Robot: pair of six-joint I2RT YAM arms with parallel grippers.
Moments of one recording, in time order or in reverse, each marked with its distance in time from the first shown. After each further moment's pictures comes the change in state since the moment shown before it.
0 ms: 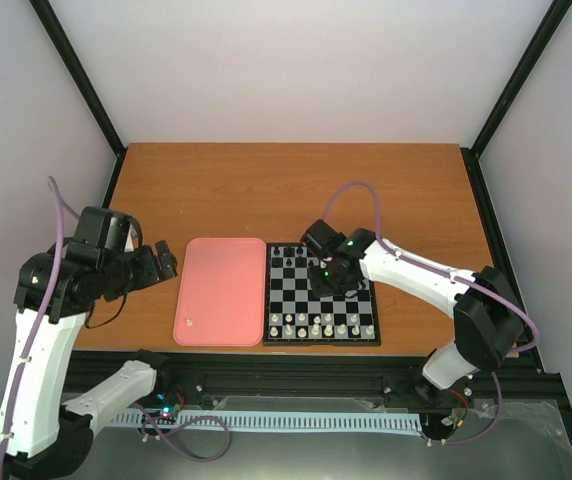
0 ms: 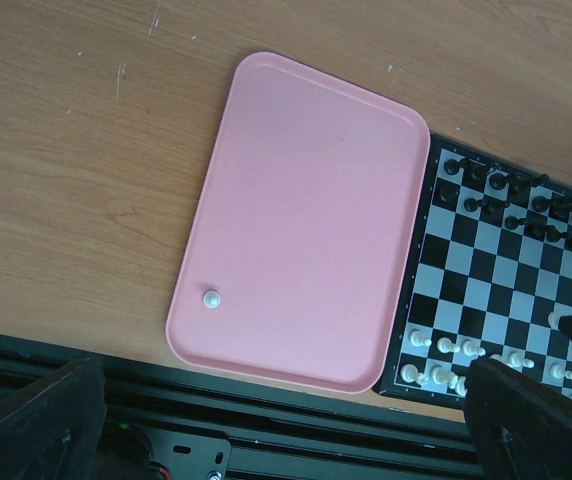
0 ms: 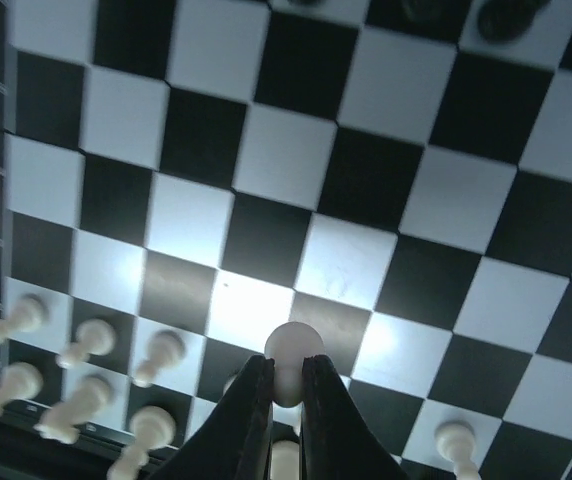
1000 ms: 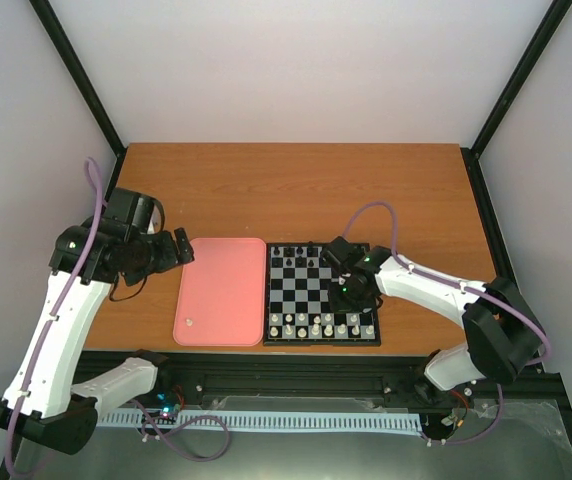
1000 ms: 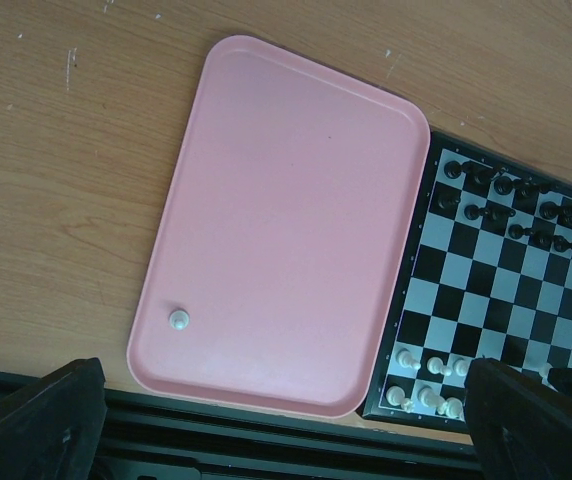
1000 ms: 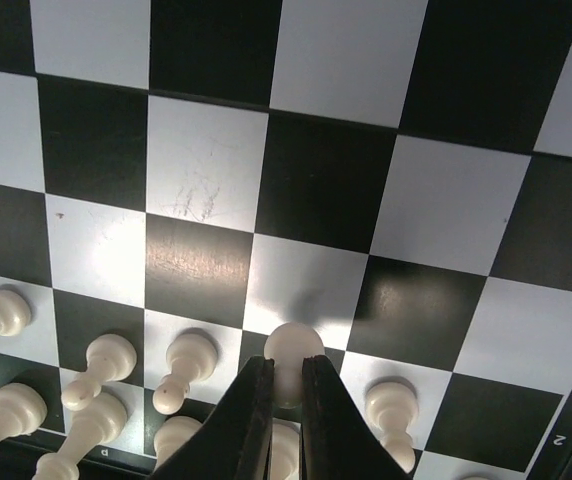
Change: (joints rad) left arm 0.000 0.115 -0.085 0.135 0.041 -0.016; right arm -0.063 -0.105 -0.264 0.077 -0.045 0.024
